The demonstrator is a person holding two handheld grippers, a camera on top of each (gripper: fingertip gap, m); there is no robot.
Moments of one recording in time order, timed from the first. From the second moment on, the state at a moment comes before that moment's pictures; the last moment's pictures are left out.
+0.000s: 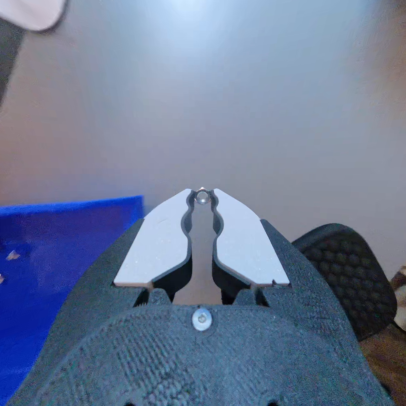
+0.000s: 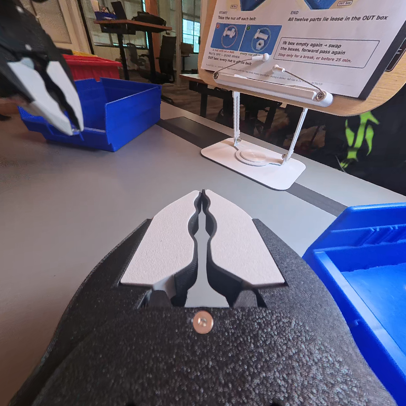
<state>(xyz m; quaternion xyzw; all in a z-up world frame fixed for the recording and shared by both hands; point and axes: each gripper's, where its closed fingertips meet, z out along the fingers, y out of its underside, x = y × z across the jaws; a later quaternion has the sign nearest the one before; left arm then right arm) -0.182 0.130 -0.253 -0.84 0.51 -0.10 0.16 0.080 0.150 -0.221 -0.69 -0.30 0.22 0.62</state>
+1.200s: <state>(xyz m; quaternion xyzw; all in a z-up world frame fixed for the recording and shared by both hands) -0.367 0.305 -0.299 -0.96 0.00 -0.11 0.26 0.084 0.146 -0.215 -0.68 -0.32 0.19 0.63</state>
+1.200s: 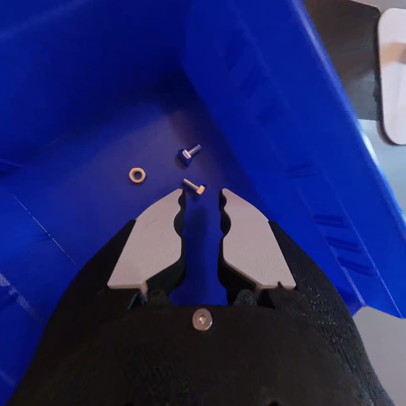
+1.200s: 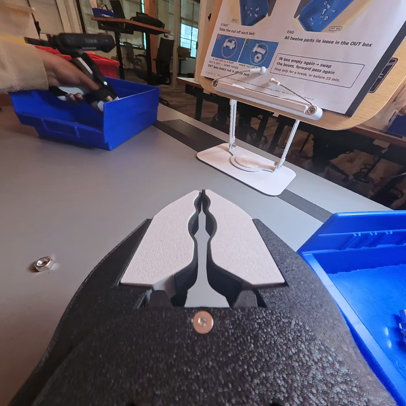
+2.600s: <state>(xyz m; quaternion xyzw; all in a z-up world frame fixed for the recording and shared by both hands) -0.009 0.037 -0.197 -0.47 0.57 -0.10 0.67 -0.025 0.043 -0.192 -0.60 -0.38 0.52 0.48</state>
